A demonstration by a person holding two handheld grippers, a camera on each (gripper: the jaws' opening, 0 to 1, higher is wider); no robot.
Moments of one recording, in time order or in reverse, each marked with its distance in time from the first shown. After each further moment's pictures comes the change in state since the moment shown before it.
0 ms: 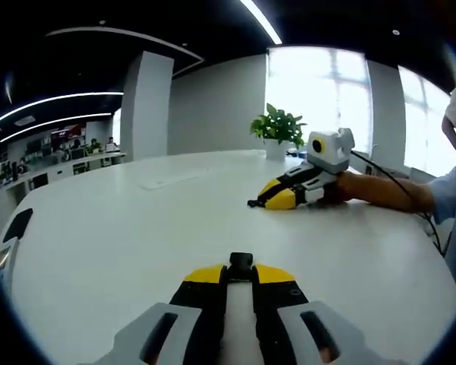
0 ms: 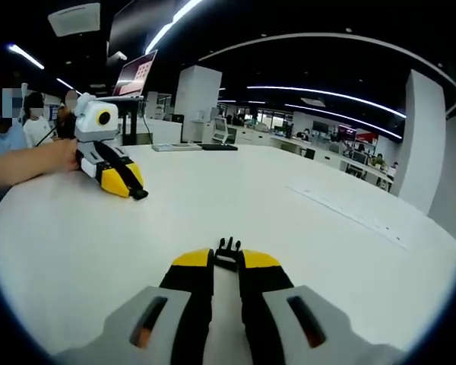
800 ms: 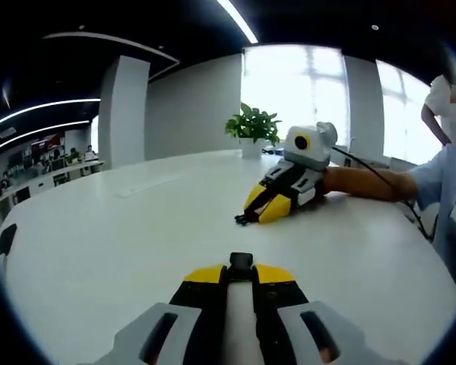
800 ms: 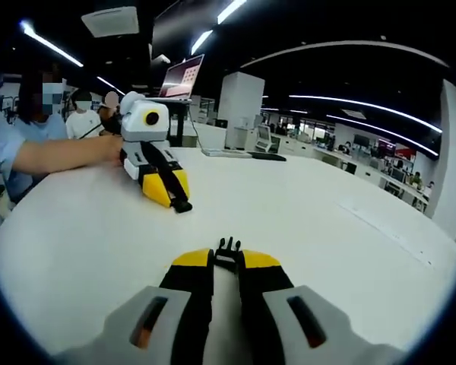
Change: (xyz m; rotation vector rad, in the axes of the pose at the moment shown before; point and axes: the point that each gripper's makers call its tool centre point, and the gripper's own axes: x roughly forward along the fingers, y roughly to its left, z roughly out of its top) left arm 0.001 -0.037 -0.004 0.077 0.006 -0.130; right arm -0.008 0.067 0.011 -0.092 -0.067 0.305
